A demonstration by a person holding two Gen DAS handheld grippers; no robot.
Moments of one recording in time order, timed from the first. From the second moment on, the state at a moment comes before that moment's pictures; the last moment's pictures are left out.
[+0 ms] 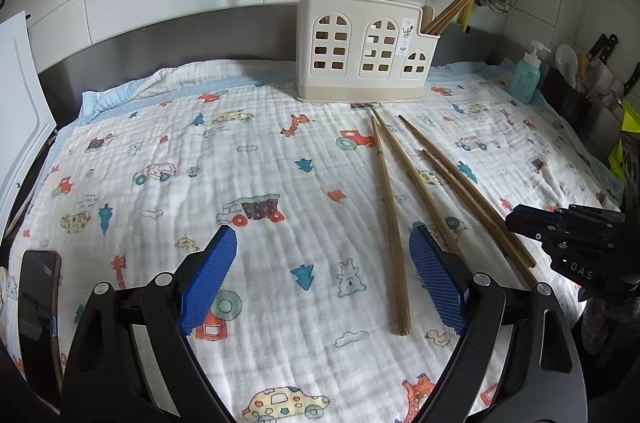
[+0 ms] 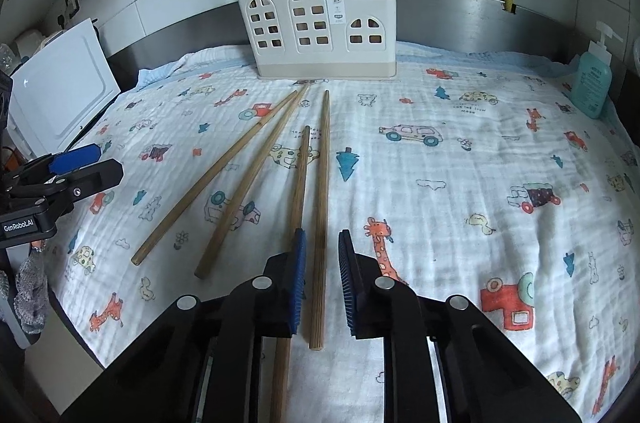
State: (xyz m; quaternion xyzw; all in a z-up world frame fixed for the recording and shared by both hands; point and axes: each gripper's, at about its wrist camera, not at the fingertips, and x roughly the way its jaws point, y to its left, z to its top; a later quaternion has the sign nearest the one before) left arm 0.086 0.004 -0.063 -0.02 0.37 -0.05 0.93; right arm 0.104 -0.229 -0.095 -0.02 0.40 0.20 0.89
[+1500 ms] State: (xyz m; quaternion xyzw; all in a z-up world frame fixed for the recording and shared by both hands) left arm 0.128 -0.048 -0.101 -0.02 0.44 -0.11 0.89; right arm 0.109 -0.231 -0.104 -0.02 0.41 0.20 0.89
